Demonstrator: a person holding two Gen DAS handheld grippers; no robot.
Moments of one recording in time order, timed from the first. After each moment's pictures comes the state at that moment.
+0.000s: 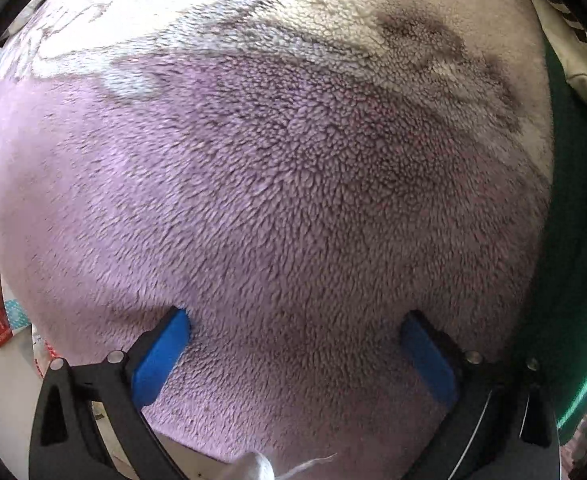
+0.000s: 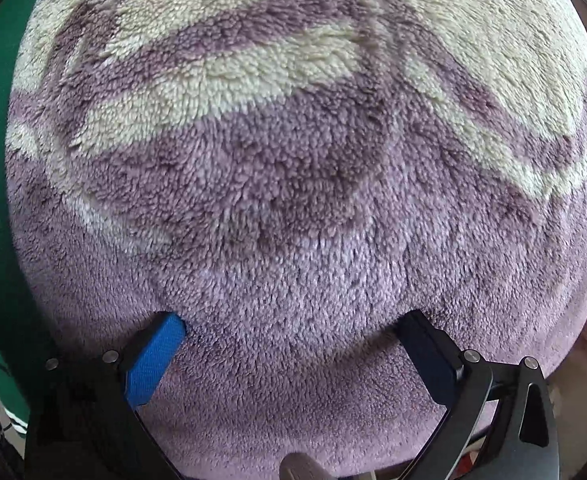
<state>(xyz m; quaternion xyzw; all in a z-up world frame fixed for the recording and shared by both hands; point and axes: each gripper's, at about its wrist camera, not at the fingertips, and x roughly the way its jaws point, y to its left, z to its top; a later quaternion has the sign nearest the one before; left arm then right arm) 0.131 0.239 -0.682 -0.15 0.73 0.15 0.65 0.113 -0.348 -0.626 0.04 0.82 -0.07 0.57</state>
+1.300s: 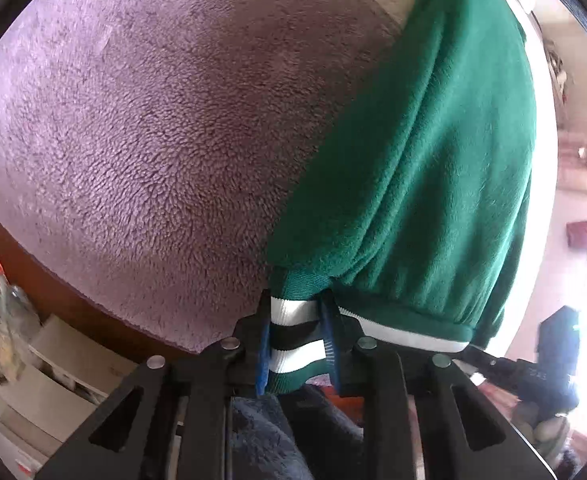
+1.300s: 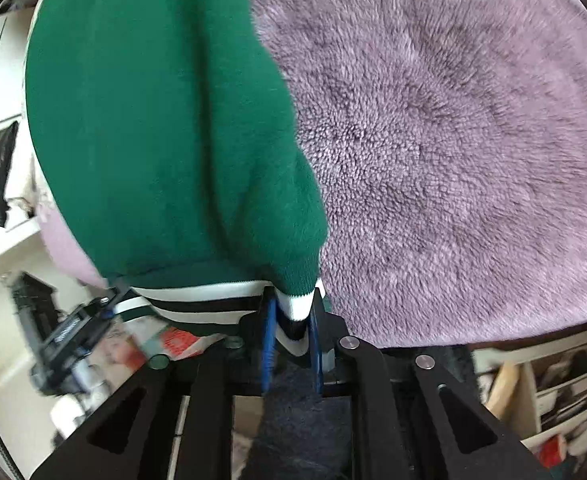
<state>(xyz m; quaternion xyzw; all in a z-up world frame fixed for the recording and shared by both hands) 0.048 0.182 -0.651 -0.34 0.70 0.02 0.63 0.003 -0.299 -0.581 0.24 0.82 0.06 0.52</state>
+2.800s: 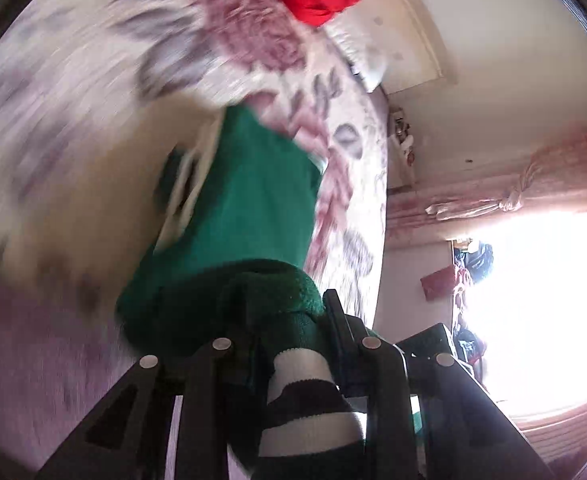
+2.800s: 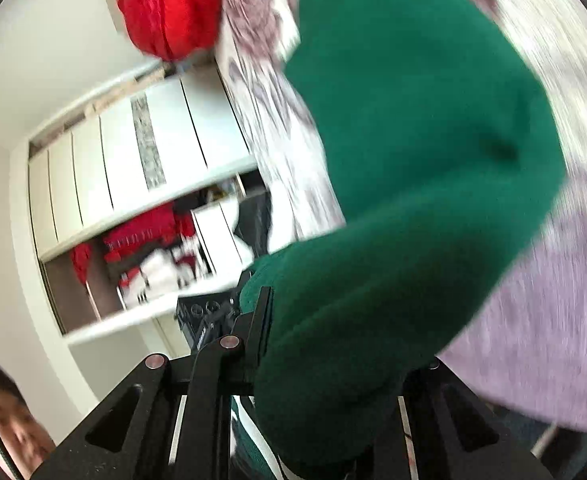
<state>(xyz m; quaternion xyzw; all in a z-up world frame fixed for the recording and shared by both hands) 0.271 0.187 -0.454 -0.43 0.49 -0.16 0.74 0.235 -0.359 -0.427 0.56 0.61 0.27 0.49</state>
